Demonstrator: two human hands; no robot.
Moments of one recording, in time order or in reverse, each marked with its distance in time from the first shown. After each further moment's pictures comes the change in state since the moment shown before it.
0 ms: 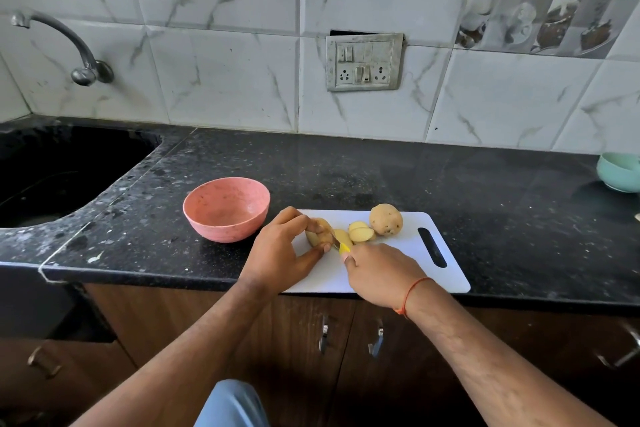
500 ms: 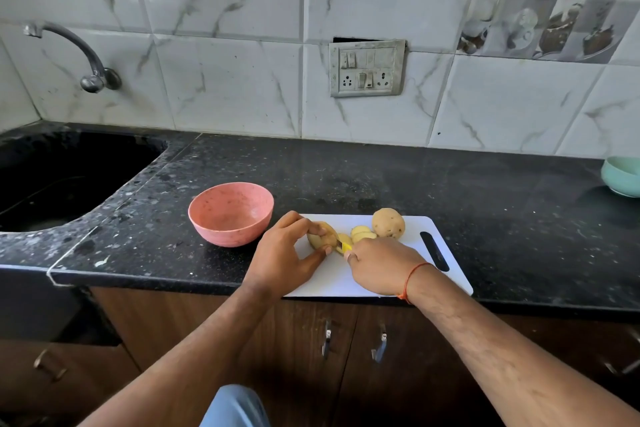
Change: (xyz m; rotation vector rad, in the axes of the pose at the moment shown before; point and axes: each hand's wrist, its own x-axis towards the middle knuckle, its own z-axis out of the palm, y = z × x) left_hand 0.000 0.001 -0.001 0.003 0.011 -0.016; right_hand 0.018 0.000 -0.012 -0.079 -0.089 -0.019
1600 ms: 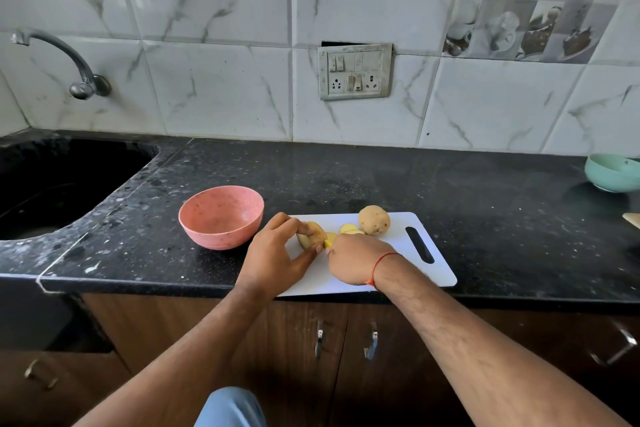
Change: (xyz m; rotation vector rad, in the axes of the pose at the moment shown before) left_hand 0.000 -0.001 0.005 0.045 0.039 -0.001; right_hand 0.015 -0.016 -0.005 -0.001 -0.072 0.041
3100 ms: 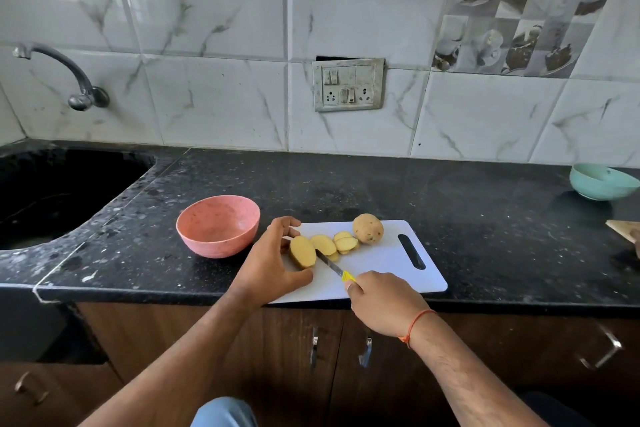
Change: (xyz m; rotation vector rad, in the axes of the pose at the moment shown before) left_hand 0.001 0.000 -0.011 -0.179 -0.220 -0.231; right_hand -0.050 0.039 0.041 0.189 0.163 0.054
